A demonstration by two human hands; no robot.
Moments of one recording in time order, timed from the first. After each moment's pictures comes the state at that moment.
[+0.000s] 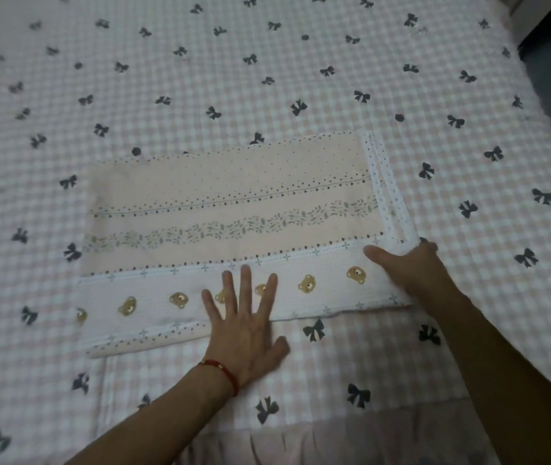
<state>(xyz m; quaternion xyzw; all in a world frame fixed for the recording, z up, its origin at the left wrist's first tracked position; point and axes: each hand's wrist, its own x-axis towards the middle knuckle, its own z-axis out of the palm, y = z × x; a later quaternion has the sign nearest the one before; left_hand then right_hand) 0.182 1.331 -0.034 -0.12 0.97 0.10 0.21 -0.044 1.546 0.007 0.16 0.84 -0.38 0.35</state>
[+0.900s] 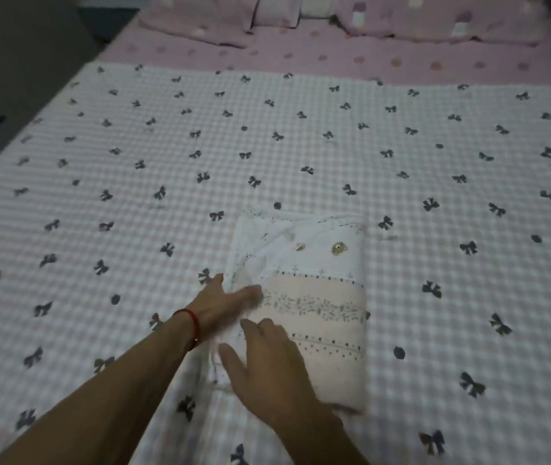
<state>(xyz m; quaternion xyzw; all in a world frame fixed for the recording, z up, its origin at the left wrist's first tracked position) 0.214 1.084 0.037 -0.46 0.66 0.58 0.09 0.182 1.244 0.062 -0.41 0.83 -0.18 0.34</state>
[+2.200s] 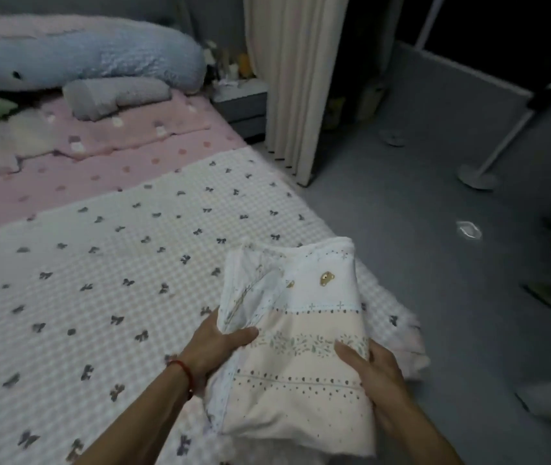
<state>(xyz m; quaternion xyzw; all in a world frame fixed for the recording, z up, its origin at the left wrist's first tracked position) 0.088 1.389 0.261 -0.15 0.68 0.67 0.24 0.131 1.673 0.255 0.26 0.70 -0.65 0.17</state>
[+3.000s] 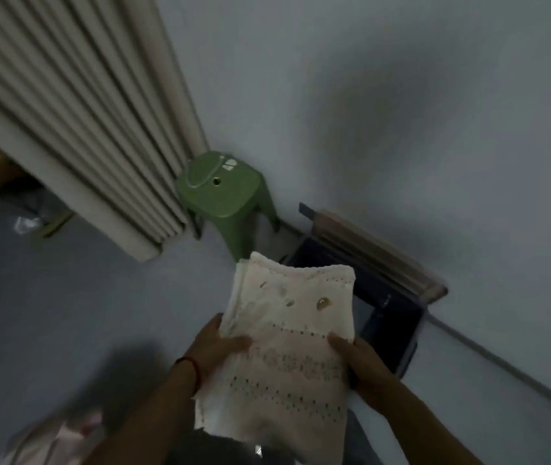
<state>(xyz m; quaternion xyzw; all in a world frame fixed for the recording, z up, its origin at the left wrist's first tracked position) 0.424 1.977 0.193 0.45 0.62 0.07 0.63 0.692 1.852 0.144 0.64 0.06 -0.66 -0.39</state>
